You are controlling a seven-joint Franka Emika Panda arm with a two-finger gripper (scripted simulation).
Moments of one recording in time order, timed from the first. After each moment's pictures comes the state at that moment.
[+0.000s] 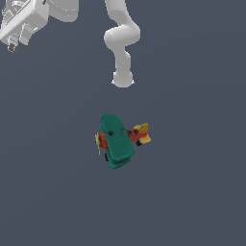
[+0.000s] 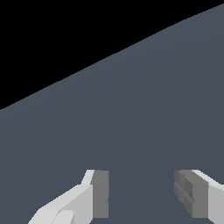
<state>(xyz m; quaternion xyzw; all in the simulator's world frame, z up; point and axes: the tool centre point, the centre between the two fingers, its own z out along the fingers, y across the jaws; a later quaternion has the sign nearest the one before) -0.086 -0.295 0.467 -0.83 0.22 -0.51 0.10</state>
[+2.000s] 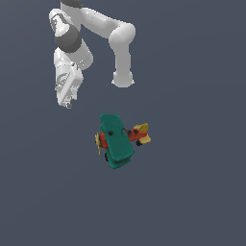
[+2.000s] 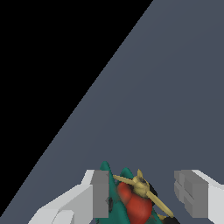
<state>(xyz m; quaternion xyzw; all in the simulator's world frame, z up) -0.086 -0.213 0.256 -0.77 0.26 -0.48 0.35</state>
